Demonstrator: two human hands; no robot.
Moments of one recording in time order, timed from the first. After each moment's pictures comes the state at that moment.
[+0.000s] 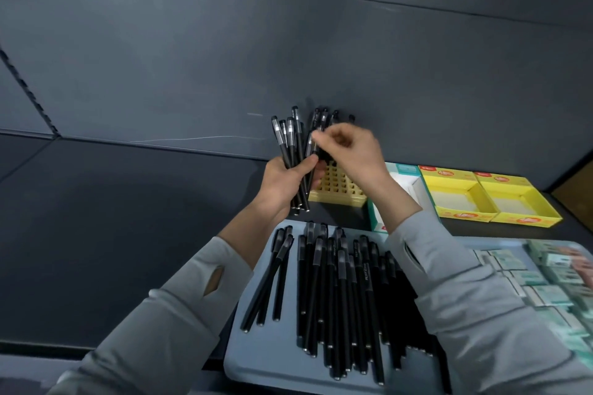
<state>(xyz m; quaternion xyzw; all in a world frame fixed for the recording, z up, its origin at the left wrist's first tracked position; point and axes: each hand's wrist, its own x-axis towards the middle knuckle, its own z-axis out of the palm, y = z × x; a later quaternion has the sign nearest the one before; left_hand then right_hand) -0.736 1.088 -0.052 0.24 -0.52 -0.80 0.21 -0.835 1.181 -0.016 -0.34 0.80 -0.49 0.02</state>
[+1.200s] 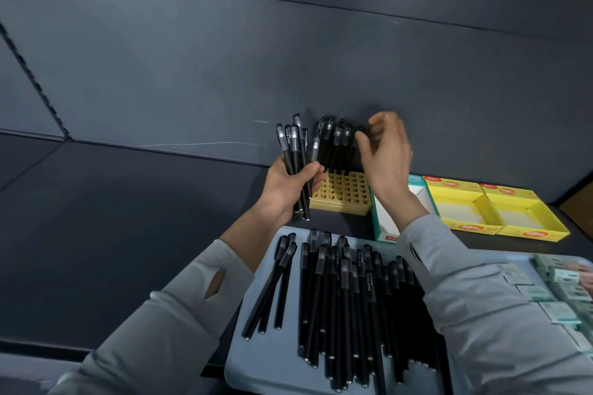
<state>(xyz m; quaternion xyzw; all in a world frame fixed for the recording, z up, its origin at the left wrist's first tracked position) -0.735 1.083 -0.050 0.23 -0.49 -0.81 0.22 -0.868 1.196 -0.025 -0.32 0.82 -0.41 -0.24</state>
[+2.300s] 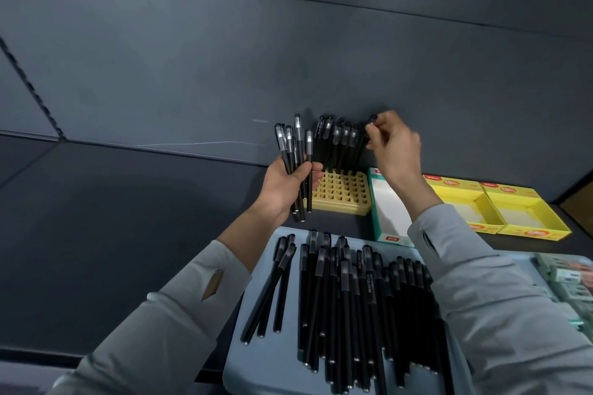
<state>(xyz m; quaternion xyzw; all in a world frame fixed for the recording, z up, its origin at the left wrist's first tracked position) -0.740 1.078 -0.056 0.22 -0.53 -0.79 0.22 -0.903 1.202 -0.026 -0.31 0.84 -0.42 -0.16</state>
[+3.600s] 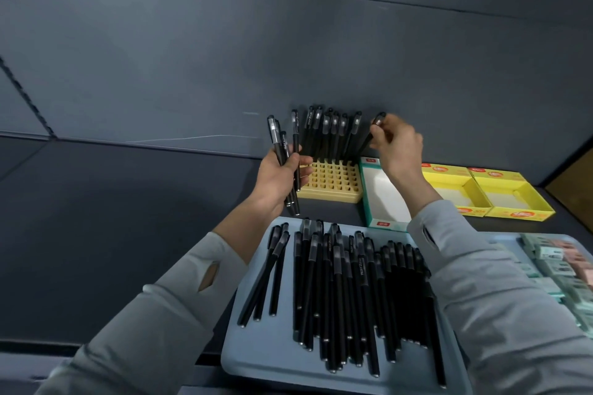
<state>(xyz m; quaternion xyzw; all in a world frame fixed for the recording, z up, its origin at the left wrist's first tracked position) -0.738 1.085 -0.053 0.26 -0.52 -0.78 0.22 -0.901 1.226 -0.034 -0.25 0.86 -0.43 -0.14</state>
